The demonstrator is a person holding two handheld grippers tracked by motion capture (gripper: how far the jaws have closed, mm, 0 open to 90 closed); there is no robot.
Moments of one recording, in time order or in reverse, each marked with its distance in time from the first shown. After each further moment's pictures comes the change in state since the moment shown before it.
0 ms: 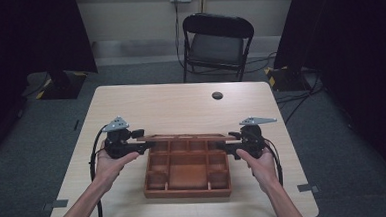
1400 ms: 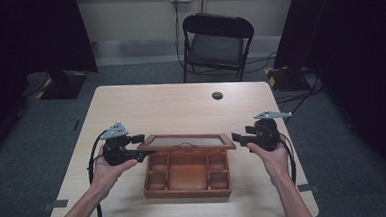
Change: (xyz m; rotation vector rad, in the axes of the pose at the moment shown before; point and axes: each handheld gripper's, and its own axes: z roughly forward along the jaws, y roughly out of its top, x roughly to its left) left arm -0.016 -0.007 -0.012 0.008 -0.026 0.047; right arm -0.024 0.011 -0.030 0.002 -0.169 -0.011
